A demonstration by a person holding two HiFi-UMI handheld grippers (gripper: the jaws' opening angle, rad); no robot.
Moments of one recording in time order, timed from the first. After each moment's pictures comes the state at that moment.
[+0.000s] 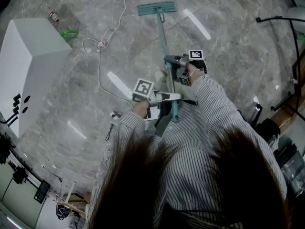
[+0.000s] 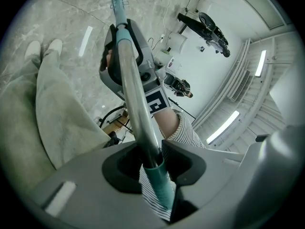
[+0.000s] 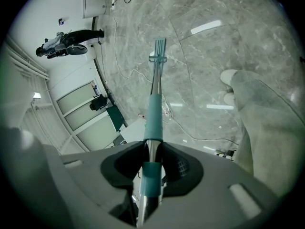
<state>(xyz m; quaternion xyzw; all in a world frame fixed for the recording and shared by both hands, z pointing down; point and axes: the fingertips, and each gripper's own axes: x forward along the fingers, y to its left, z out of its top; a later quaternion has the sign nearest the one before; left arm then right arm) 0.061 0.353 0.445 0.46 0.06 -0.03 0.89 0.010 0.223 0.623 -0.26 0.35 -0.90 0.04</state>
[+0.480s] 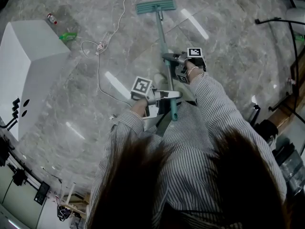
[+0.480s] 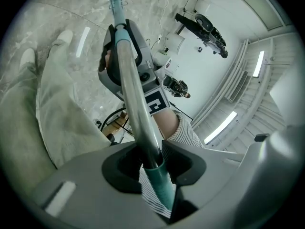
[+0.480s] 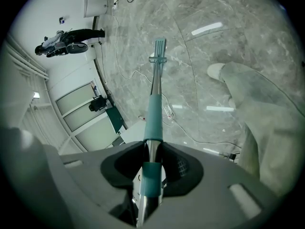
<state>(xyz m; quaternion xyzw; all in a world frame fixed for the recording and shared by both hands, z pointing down) 0.049 0.306 0.444 0.46 0.06 -0.03 0.89 0.000 0.177 0.624 -0.27 0.35 -0.90 0.04</state>
